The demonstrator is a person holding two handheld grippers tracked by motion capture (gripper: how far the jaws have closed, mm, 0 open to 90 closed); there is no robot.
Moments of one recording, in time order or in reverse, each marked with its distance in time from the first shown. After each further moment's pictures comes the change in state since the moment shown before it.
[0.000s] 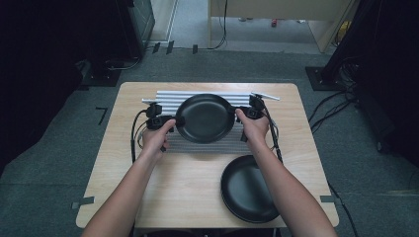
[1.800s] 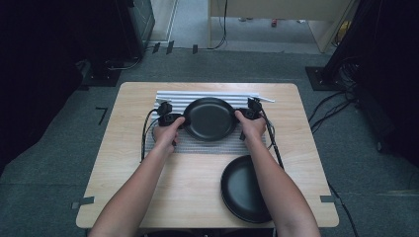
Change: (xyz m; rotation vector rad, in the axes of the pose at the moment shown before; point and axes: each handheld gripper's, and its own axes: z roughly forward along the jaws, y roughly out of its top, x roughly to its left) left arm 0.013 0.009 0.058 0.046 0.089 -0.059; right arm -0.050 0.002 0.046 0.011 -0.109 0.045
